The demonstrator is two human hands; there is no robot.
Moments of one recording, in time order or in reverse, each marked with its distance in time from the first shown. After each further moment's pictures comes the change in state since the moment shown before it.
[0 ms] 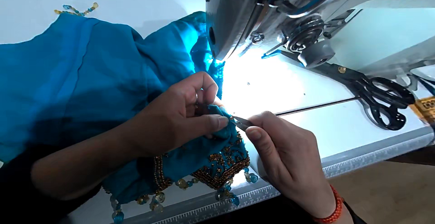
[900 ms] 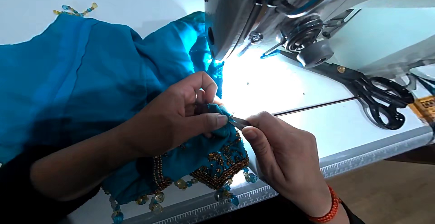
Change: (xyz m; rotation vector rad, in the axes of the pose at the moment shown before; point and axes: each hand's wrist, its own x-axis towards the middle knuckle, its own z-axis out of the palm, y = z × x) left_hand 0.000 0.001 0.000 -0.015 0.004 -0.002; right_hand 0.000 -0.003 0.002 -0.109 0.023 -0.031
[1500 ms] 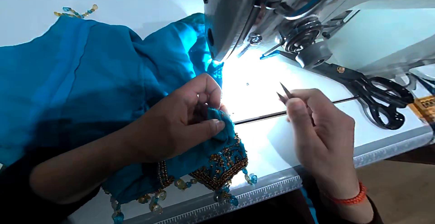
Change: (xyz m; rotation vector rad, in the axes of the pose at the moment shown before) left_hand -0.001 -0.004 0.000 0.116 -0.049 0.078; right_hand 0.002 0.034 -0.025 -0.010 0.079 0.247
